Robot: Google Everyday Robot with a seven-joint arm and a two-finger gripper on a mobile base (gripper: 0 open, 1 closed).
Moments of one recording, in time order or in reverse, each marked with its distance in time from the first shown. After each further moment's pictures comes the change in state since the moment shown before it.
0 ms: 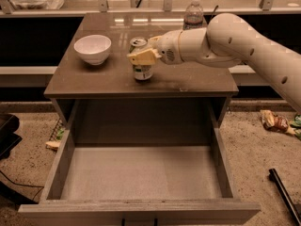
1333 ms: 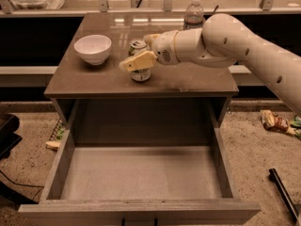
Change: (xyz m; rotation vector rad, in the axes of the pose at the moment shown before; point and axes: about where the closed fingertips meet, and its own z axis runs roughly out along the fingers) arm -0.002 0.006 0.009 -0.017 -0.001 -0.002
